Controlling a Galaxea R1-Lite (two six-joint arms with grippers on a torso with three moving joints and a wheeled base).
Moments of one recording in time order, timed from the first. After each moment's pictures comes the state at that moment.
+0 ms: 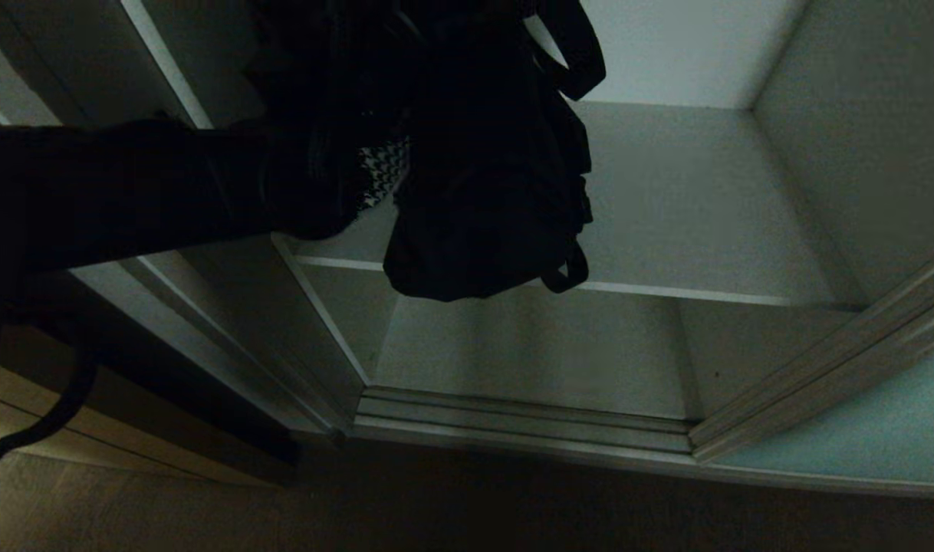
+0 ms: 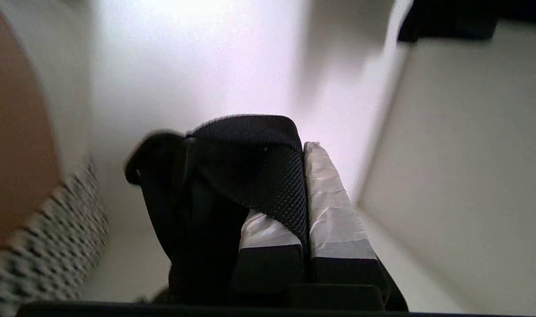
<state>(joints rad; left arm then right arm) -0.63 2.03 -1.95 -0.81 0.00 0.08 0.00 0.00 0.00 0.00 -0.01 0.03</state>
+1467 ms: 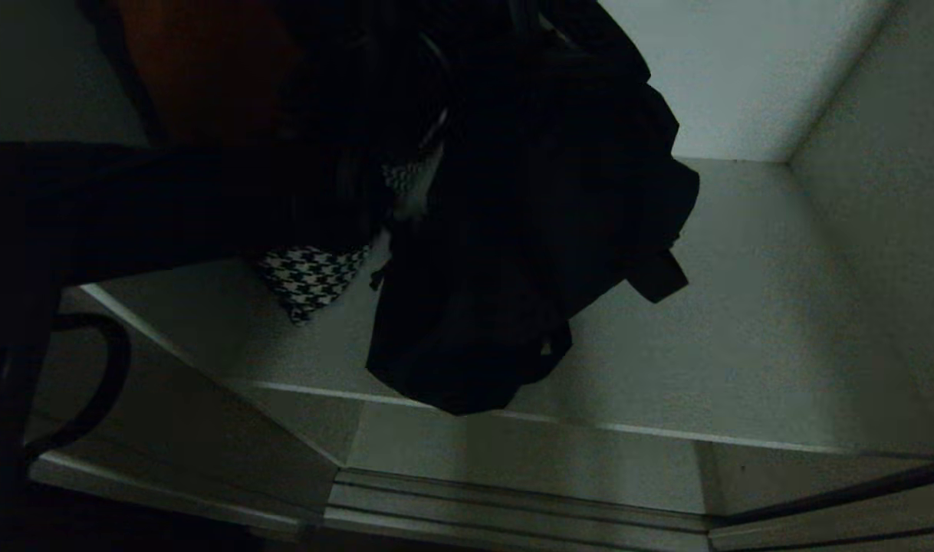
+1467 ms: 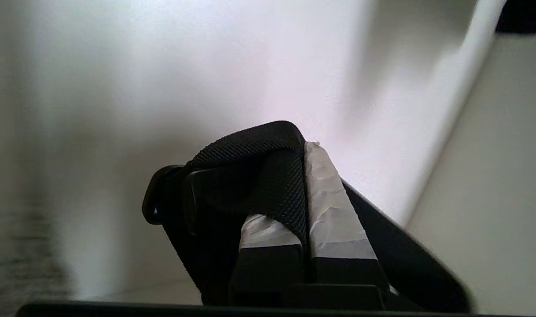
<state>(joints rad) -0.65 2.06 -1.95 -0.81 0.01 0.07 0.00 0.00 0.00 0.00 -0.01 0.03</state>
